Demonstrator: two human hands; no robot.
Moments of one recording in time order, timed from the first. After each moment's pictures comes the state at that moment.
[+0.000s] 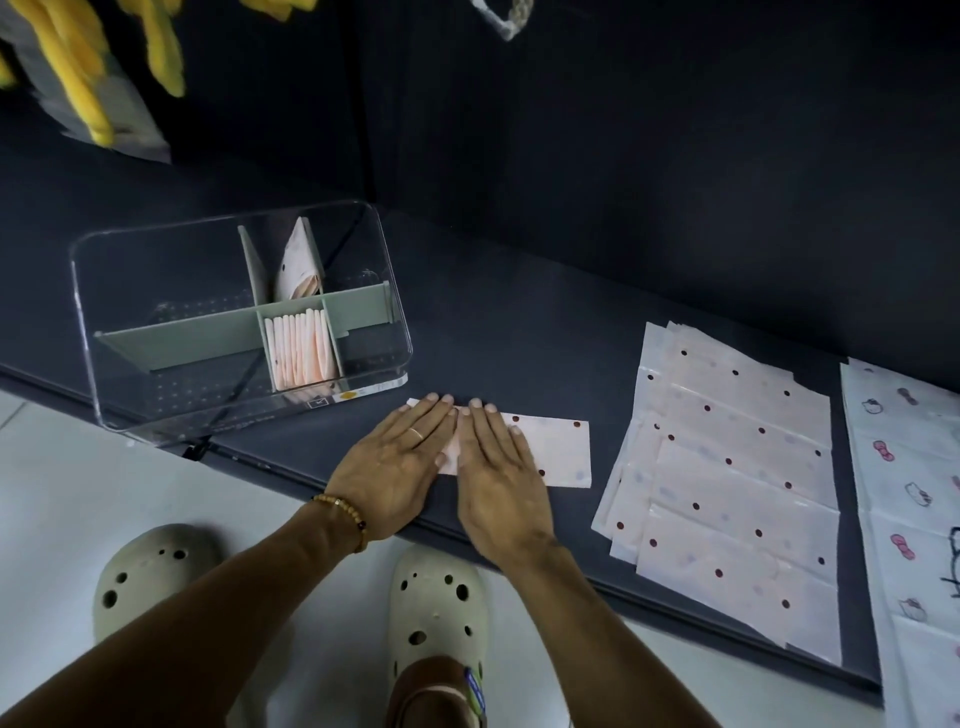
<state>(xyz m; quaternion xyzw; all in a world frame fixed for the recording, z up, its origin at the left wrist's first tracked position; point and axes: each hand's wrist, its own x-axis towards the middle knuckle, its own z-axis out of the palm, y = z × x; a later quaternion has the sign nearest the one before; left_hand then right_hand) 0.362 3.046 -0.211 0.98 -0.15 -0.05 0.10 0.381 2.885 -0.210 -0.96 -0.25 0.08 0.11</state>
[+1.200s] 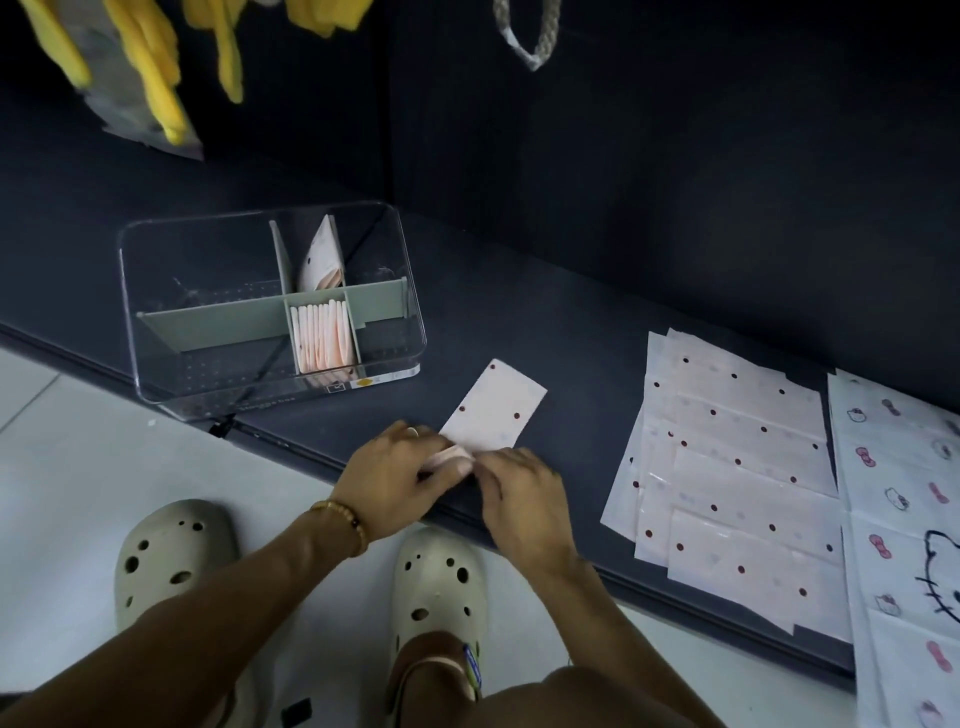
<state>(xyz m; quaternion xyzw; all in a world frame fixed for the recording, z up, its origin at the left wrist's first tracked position) 0.332 3.036 -0.174 0.95 -0.04 0.00 0.31 0.358 2.865 -0.175 -0.94 -0.22 0.04 0.25</state>
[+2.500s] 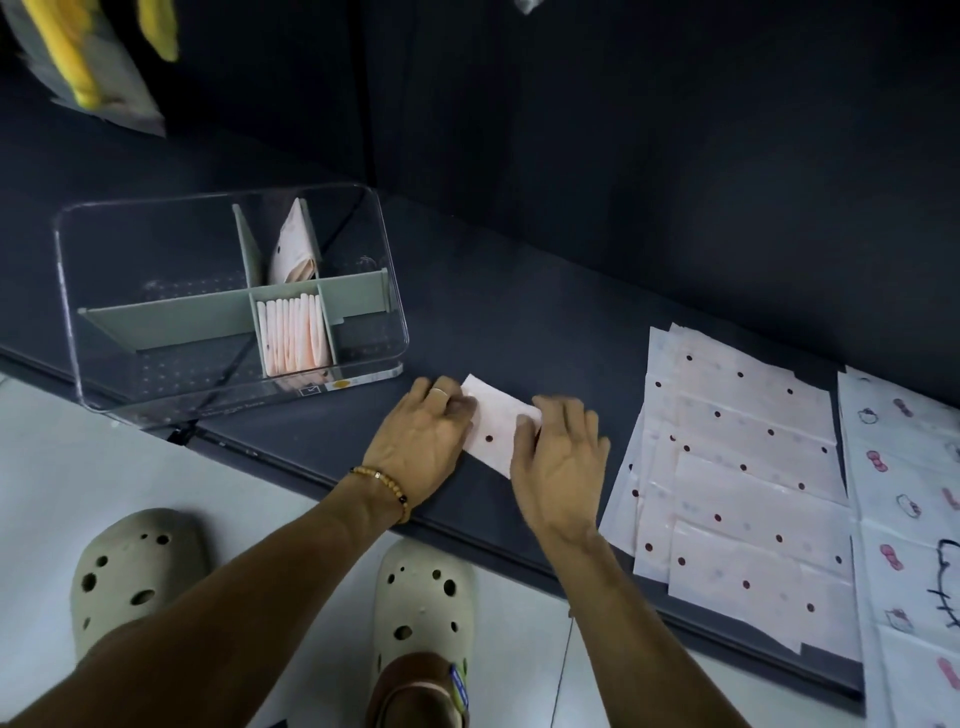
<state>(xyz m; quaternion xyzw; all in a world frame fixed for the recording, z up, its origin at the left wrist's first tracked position) 0.390 3.009 -0.191 0.99 -0.08 0.03 0.13 0.404 2.855 -0.186 -0.98 -0.06 -0.08 0.17</state>
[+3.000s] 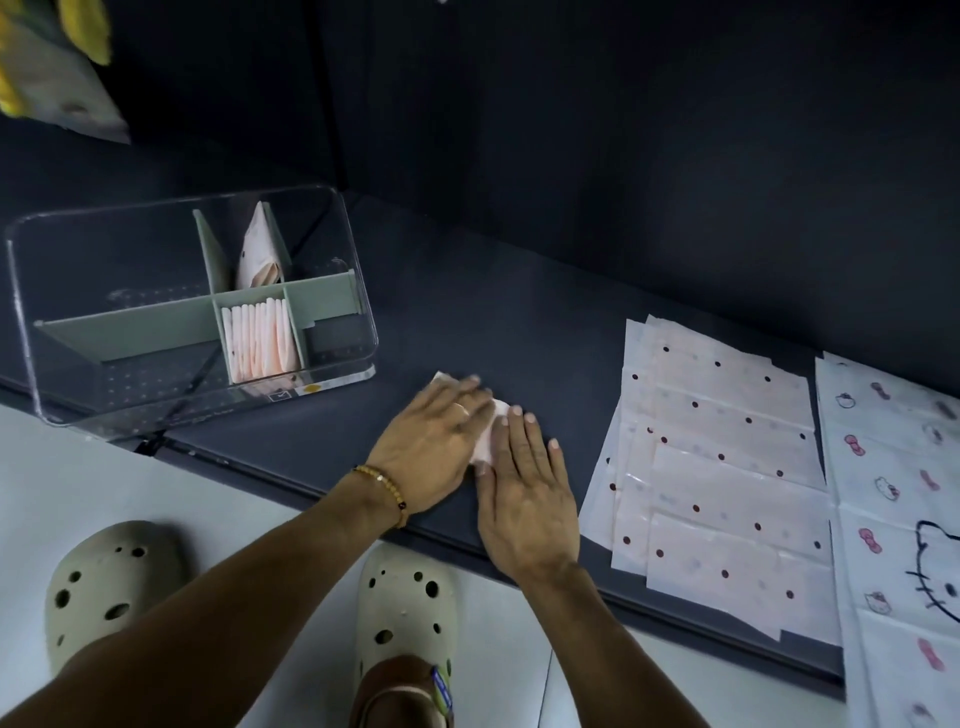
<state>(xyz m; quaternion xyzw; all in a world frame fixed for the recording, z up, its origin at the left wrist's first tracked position) 0.399 2.986 -0.194 0.97 -0.20 0.03 0.10 0.374 2.835 -0.216 -0.98 -0.16 -0.01 0.09</state>
